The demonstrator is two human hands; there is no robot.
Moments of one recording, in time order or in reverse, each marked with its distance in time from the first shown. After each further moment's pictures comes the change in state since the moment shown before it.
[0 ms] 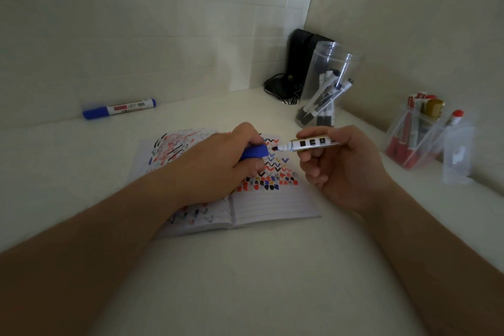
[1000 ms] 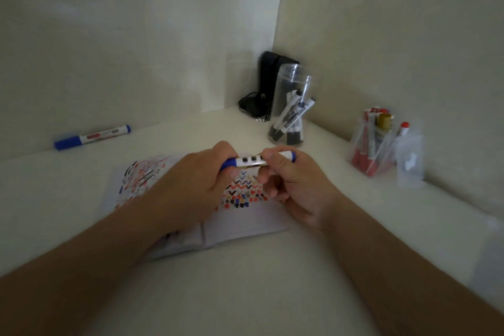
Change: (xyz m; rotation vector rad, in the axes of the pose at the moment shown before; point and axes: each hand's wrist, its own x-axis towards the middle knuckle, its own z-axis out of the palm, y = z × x) left_hand 0.003 0.027 0.002 0.098 0.155 0.103; right_hand -0.006 0.001 0.020 -0.152 0.120 -0.069
